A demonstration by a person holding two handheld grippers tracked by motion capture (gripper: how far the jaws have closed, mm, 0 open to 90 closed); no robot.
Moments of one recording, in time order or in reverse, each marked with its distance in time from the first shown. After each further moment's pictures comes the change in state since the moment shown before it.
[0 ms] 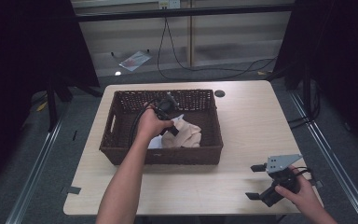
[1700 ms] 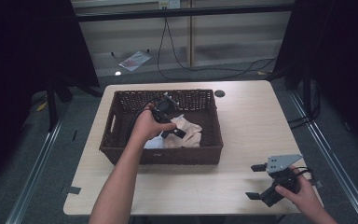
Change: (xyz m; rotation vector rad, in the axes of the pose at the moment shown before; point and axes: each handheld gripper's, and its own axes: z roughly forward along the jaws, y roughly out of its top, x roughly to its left) left arm -0.013 -0.008 -0.013 -0.111 -0.022 0.092; right arm 0.000 0.000 -0.001 -0.004 -0.006 -0.001
